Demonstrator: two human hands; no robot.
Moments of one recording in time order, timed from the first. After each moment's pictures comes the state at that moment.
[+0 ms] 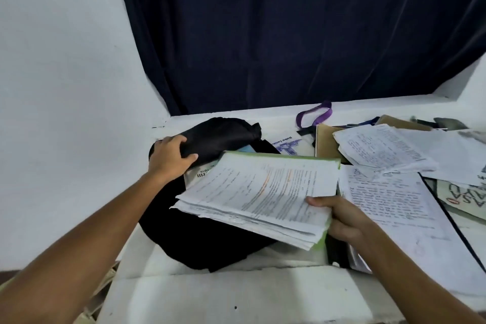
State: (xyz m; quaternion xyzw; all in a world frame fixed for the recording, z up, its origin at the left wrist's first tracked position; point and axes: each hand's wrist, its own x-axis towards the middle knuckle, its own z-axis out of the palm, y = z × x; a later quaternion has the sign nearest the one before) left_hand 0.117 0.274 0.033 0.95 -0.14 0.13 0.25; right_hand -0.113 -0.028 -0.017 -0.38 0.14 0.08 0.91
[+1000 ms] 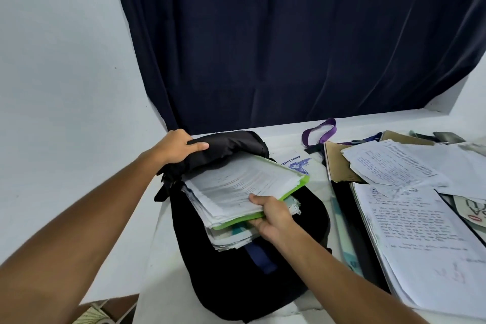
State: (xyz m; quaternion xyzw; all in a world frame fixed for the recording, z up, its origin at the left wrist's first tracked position) left_hand 0.216 0.283 0.105 0.94 -0.26 -0.02 0.23; right_hand 0.024 0.124 0.007 -0.32 0.31 -0.06 0.89
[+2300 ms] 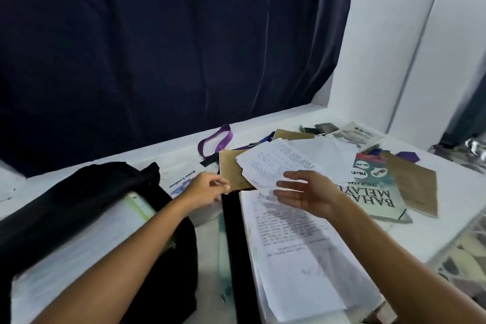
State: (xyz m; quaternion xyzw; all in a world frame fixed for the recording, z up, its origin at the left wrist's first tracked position) left_hand 0.063 -0.018 0.028 0.82 -0.36 -0.23 0.38; right_hand -0.140 -0.187 0.044 -0.42 0.34 -0.15 0.83
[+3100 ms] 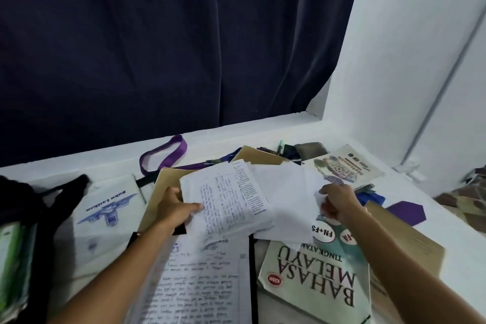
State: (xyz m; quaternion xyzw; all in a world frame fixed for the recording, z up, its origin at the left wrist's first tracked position) left_hand 0.075 -0.223 -0.048 0.87 -0.06 -0.17 0.46; right_hand -0.143 -0.523 -0.015 -0.56 0.52 -0.18 0.62
